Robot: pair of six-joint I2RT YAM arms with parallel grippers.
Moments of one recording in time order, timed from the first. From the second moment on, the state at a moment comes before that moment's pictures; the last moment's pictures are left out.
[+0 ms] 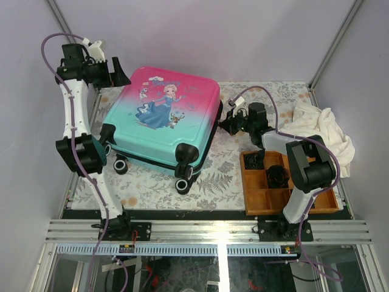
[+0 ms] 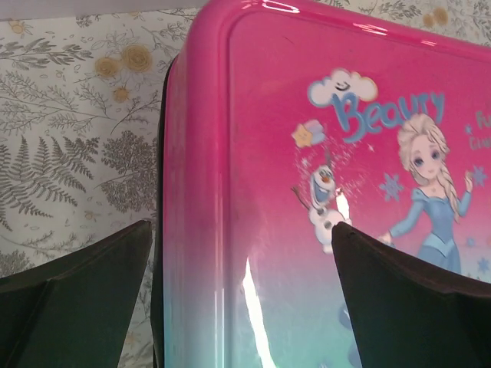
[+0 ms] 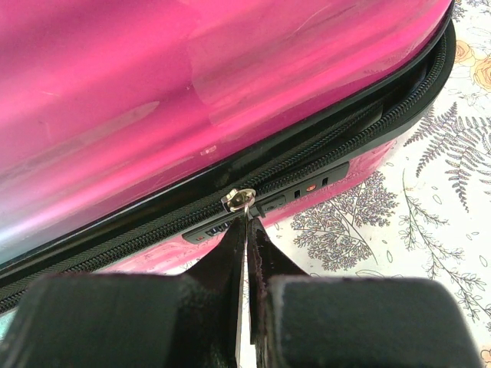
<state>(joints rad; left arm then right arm) 0.28 2.00 2.23 -0.95 0.67 0.09 0.31 1.80 0.99 0.42 -0.58 -0.06</state>
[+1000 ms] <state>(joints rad) -0.02 2.38 2.49 -0.58 0.61 -0.01 0.30 1.70 0.83 0.40 -0.49 -0.02</state>
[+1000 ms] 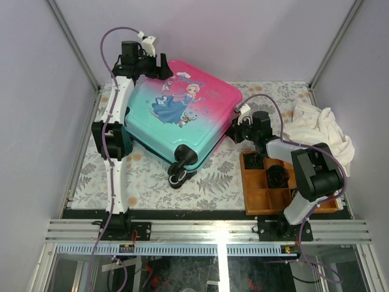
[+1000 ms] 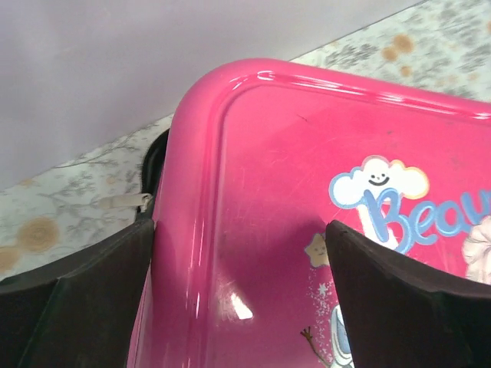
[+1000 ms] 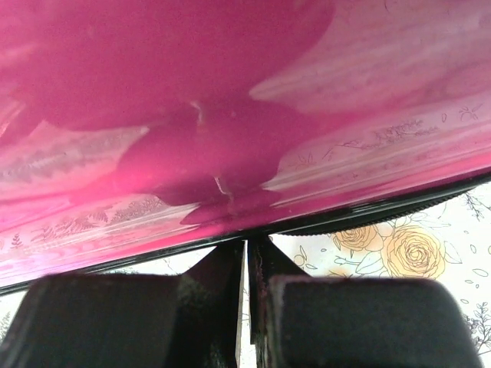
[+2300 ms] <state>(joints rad) -0.70 1.15 1.19 -0.93 0.34 0.10 0.35 1.69 0.81 0.45 -0.36 0.03</state>
